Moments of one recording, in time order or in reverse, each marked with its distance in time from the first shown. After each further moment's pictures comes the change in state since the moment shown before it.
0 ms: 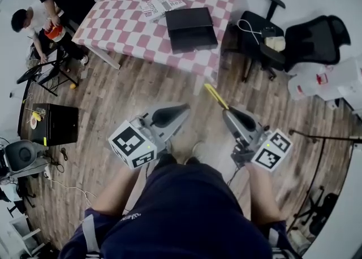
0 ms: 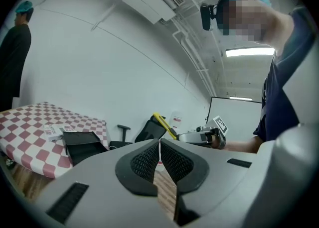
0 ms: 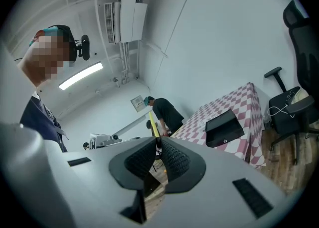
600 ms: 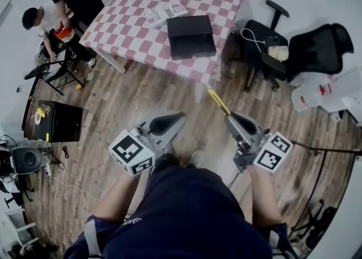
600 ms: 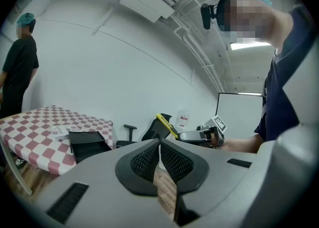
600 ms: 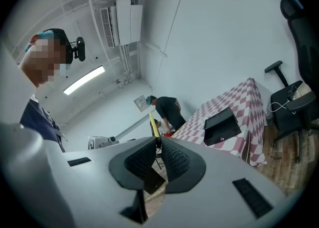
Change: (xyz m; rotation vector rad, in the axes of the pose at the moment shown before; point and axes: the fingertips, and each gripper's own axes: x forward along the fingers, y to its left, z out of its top) left arm 0.017 -0.023 -0.009 0.012 0.009 0.106; right arm -0.037 -0.032 0.005 0.033 0.023 0.065
